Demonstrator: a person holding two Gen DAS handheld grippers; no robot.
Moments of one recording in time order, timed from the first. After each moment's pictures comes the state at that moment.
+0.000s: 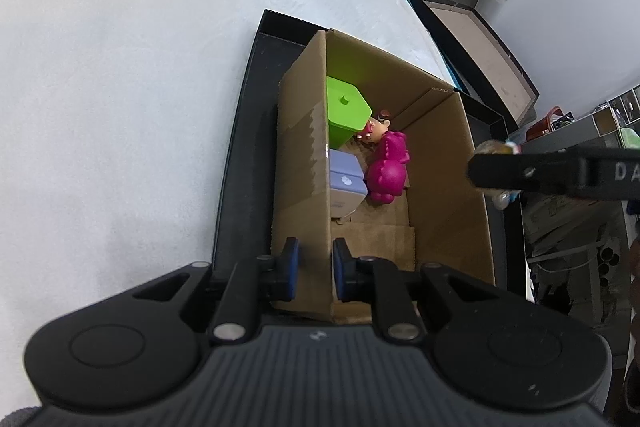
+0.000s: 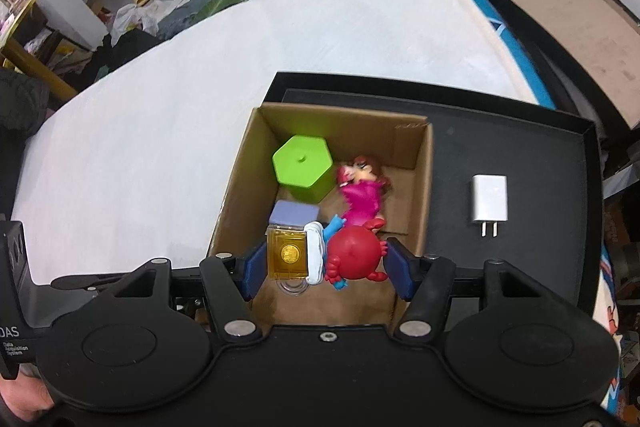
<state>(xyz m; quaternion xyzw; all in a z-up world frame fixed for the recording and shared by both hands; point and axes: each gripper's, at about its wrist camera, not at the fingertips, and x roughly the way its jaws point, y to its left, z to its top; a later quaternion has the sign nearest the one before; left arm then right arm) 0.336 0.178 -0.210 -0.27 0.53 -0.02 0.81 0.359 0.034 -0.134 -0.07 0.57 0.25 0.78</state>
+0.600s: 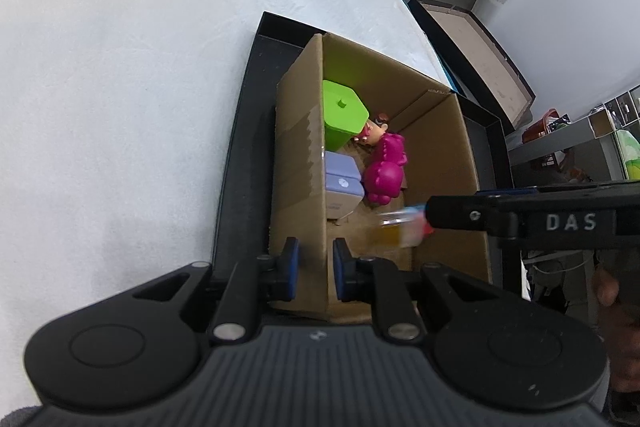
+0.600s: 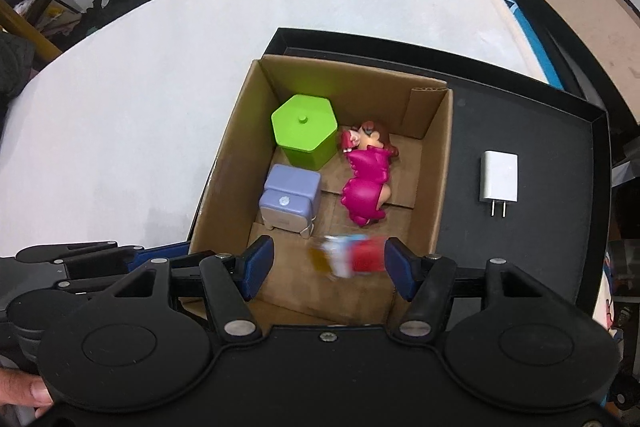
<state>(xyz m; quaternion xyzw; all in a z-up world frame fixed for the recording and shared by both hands) 0.335 0.179 -0.209 -0.27 0.52 -0.02 0.81 0.350 0.048 -0.154 -0.12 0.60 0.23 0.76</state>
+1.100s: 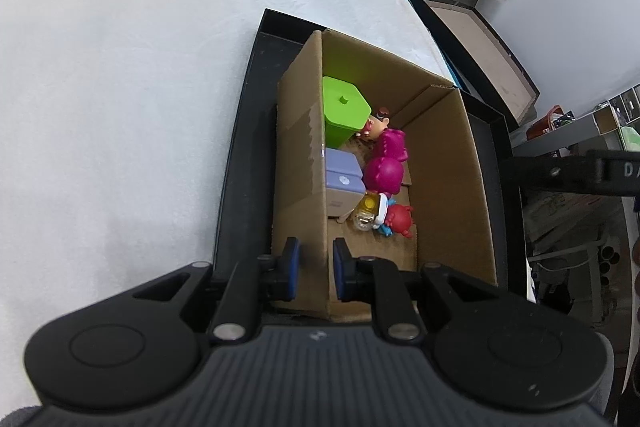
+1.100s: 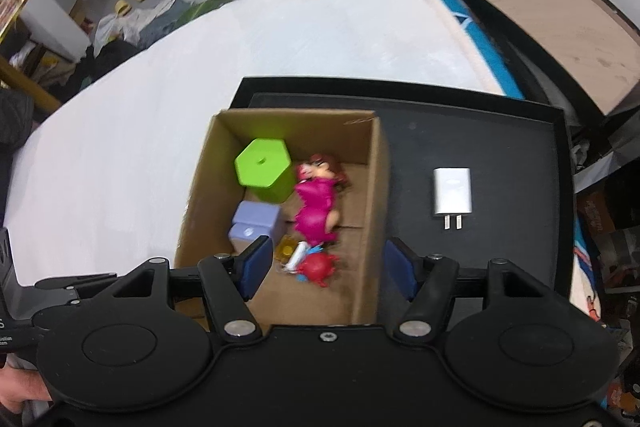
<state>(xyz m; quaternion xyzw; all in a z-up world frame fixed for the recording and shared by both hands) 0.337 0.175 -0.212 -0.26 0.53 -0.01 0.81 0.371 -0.003 -0.127 -0.06 0.57 0.22 0.79</state>
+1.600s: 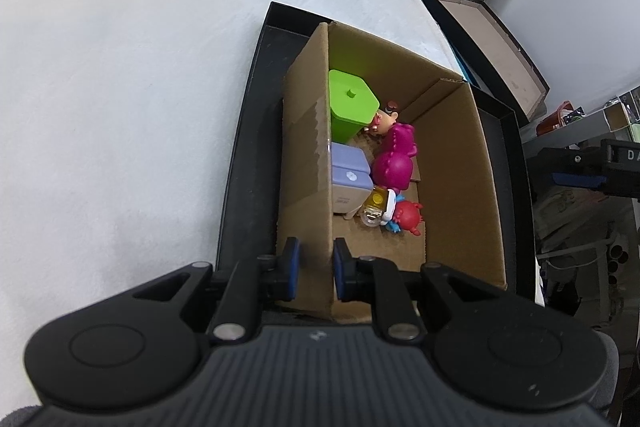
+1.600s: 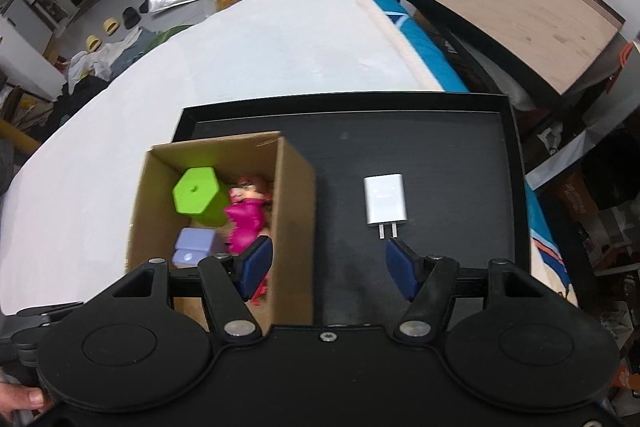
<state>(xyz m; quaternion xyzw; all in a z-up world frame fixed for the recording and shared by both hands) 0.340 0.173 -0.215 -0.26 0.54 0.00 0.80 0.399 -0.056 -0.138 -0.03 0.57 0.18 0.80</state>
